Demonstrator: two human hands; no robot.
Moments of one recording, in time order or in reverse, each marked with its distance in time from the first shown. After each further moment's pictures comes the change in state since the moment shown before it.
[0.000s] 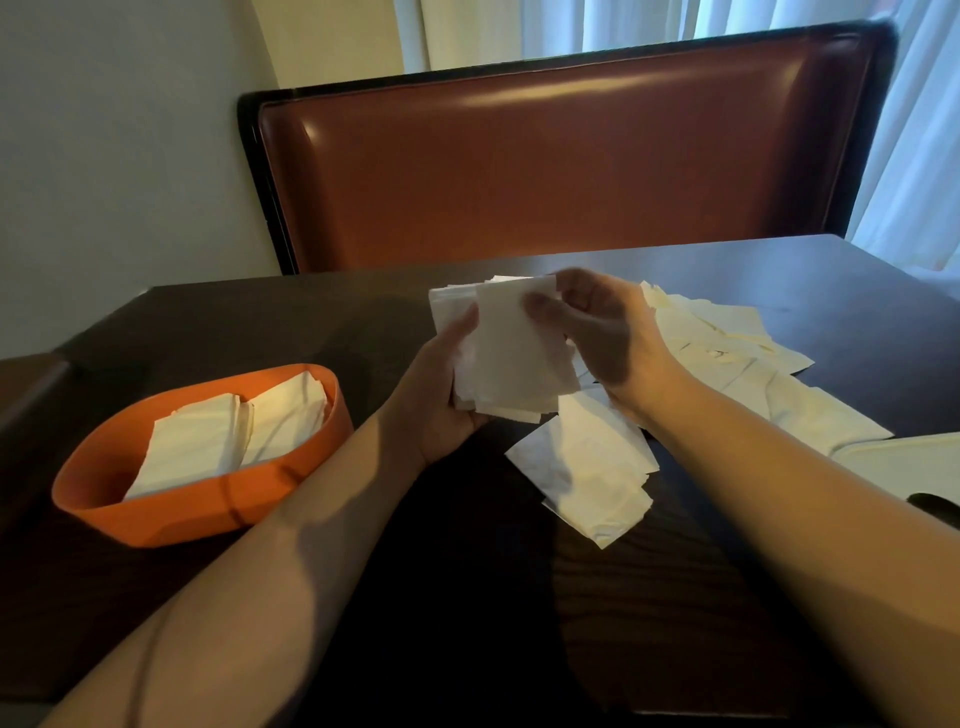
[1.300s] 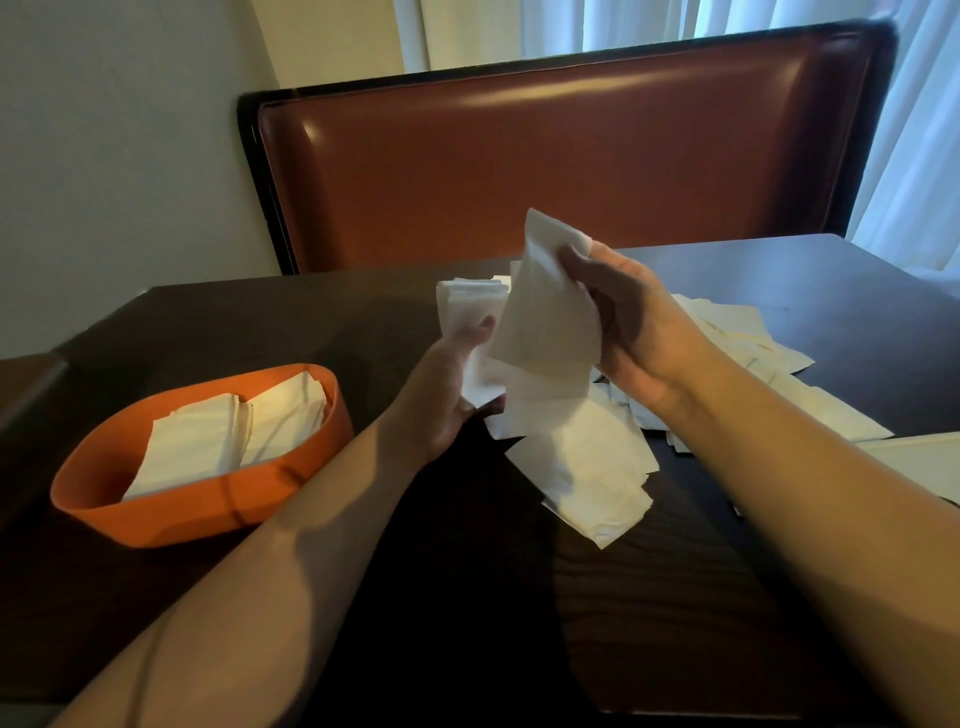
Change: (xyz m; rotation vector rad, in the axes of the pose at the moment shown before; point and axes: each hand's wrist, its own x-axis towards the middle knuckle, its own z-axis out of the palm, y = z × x) left_hand 0.000 -0.004 -0.001 0.155 0.125 0.021; right_hand -0.004 -0.028 -0.015 0.718 -0.205 0.246
